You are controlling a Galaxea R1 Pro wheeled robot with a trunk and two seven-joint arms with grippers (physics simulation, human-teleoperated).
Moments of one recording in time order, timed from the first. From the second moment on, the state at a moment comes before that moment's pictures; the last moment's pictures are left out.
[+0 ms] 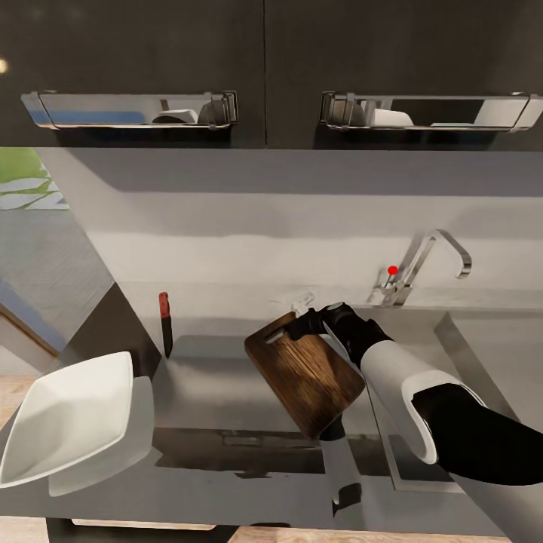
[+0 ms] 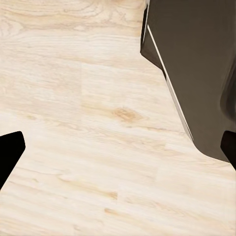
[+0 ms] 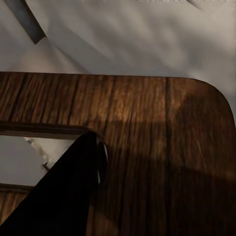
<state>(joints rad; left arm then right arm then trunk) 0.41 -0.05 0.04 -0.53 0.03 -0.16 0.23 -1.21 0.12 0.23 -0.30 0.24 0.33 0.52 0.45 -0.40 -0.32</state>
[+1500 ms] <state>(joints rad) 0.40 -0.05 0.04 -0.51 0.03 -0.17 0.22 -1.21 0.14 0.23 -0.22 0.24 0.34 0.49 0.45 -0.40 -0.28</state>
